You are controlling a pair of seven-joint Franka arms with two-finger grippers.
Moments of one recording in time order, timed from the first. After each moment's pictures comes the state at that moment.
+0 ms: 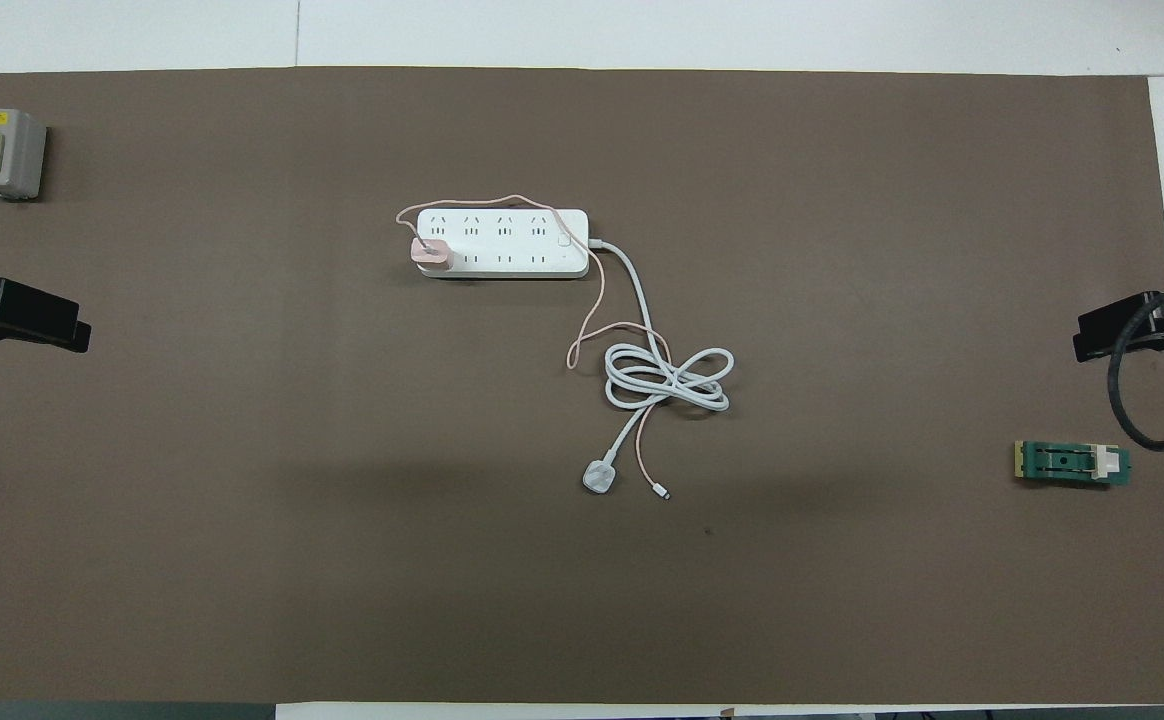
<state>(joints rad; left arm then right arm) -0.13 -0.02 0.06 -1.54 -0.02 1.44 0.05 -0.06 -0.04 0.04 -1.60 -0.04 1.46 -0.05</state>
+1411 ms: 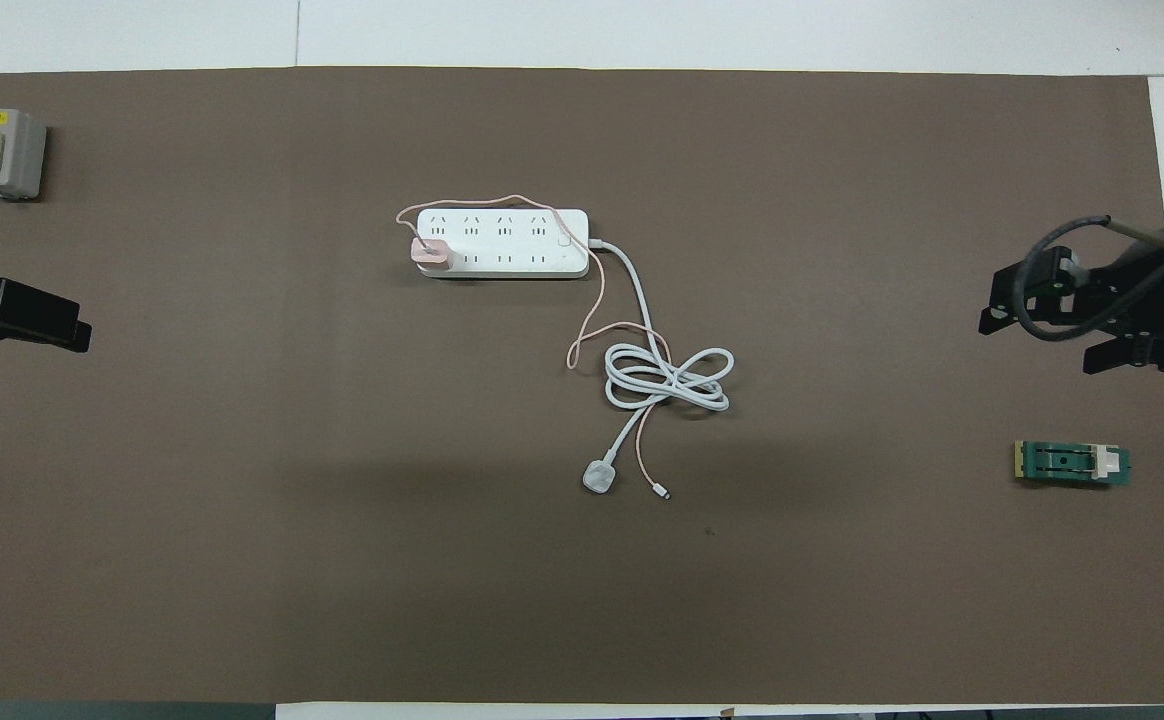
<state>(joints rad) -0.13 -0.02 0.06 -1.54 -0.02 1.44 0.04 -0.05 0.03 0.04 -1.63 0.16 1.49 0.41</state>
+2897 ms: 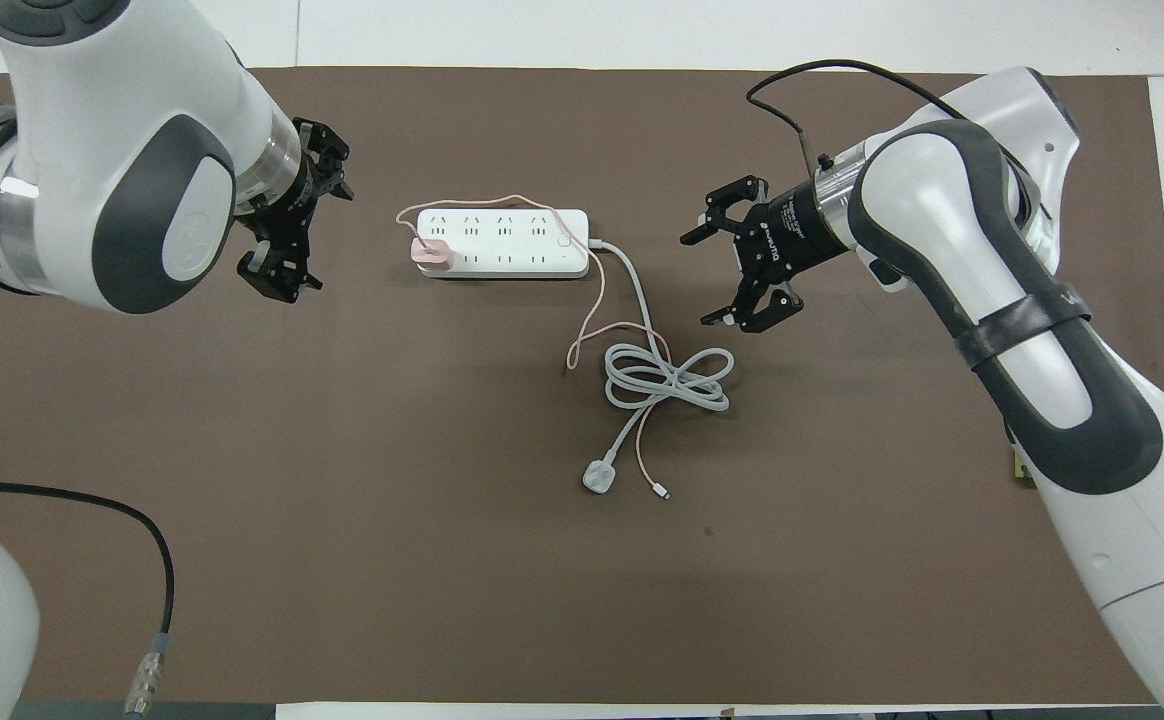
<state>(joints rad) -0.34 0.38 0.00 -1.35 -0.03 1.72 -1.57 0.13 0.51 0.05 -1.55 0.80 1.84 1.32</state>
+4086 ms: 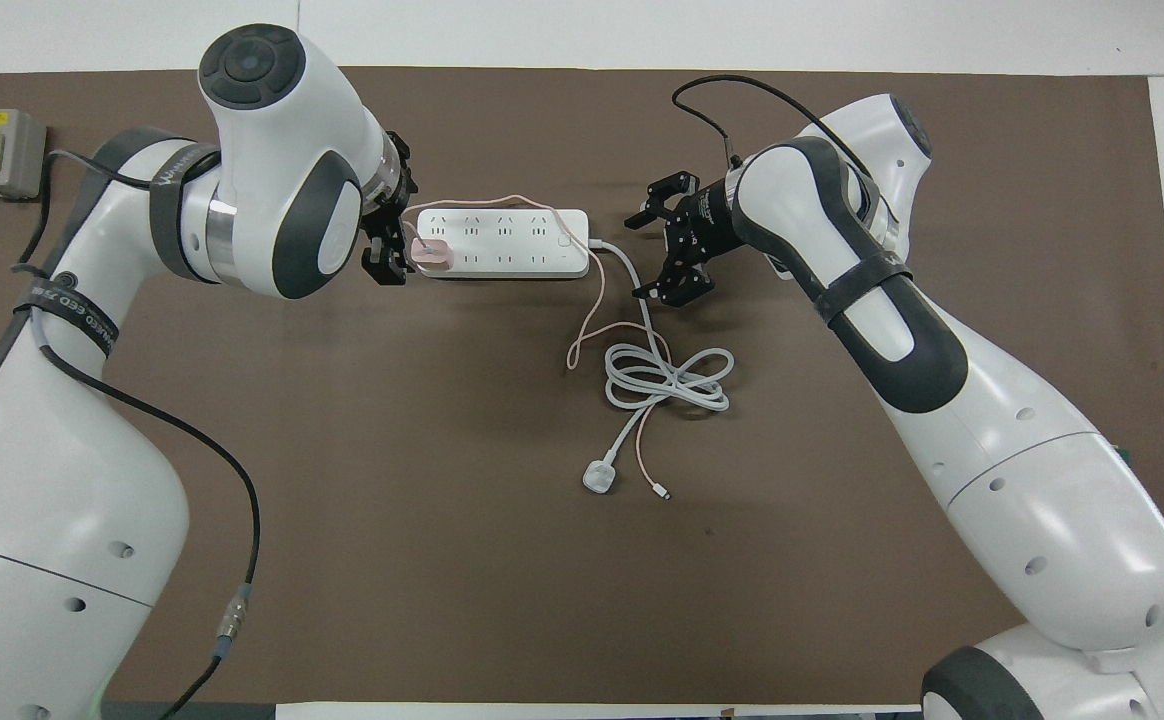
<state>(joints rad) -0.39 0.58 0.01 -1.38 -0.06 1.97 -1.85 0.22 0.79 0.05 -1.35 0.83 2.01 1.39</state>
